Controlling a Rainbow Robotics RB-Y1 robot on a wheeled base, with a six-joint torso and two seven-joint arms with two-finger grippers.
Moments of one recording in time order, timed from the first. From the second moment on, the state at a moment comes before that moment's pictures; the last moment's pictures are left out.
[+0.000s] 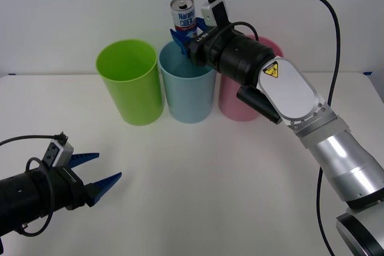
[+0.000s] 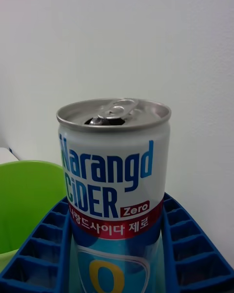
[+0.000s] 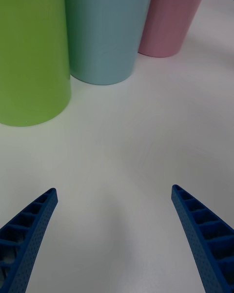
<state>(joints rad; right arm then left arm) -0.70 -0.28 0.30 -1.37 1.86 -0.38 -0.63 0.29 0.44 0.19 -2.02 -1.81 -1.01 0.64</state>
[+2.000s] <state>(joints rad) 0.17 -0.43 -0.29 -2.10 1.56 -1.13 -0.42 0.29 0.44 0.19 -2.02 -1.81 -1.01 0.64</state>
